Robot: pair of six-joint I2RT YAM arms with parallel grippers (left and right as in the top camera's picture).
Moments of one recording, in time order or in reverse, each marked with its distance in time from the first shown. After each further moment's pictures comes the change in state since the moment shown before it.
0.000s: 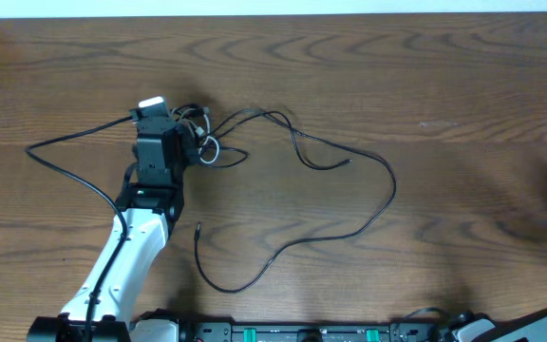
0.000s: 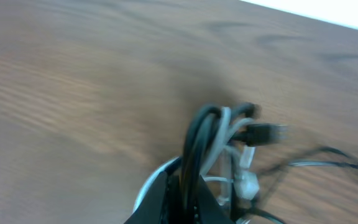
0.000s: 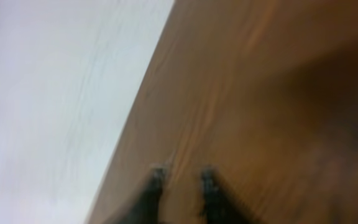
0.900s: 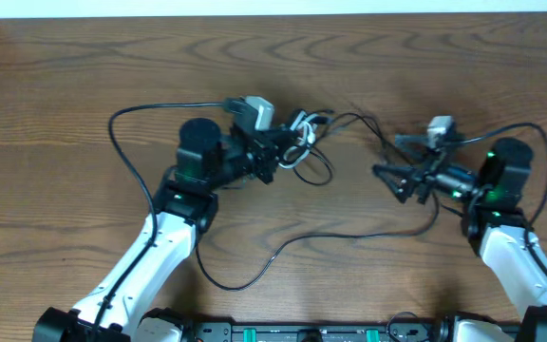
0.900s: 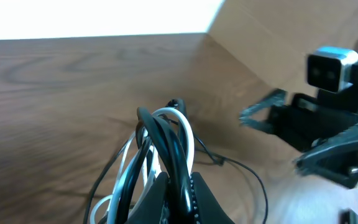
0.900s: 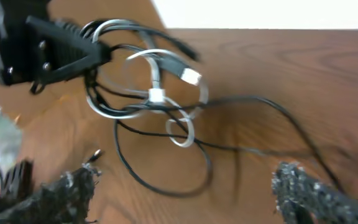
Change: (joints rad) left arm -0.269 0.000 0.000 0.317 0.831 0.003; right arm 0.991 0.001 0.001 0.188 -0.180 -0.541
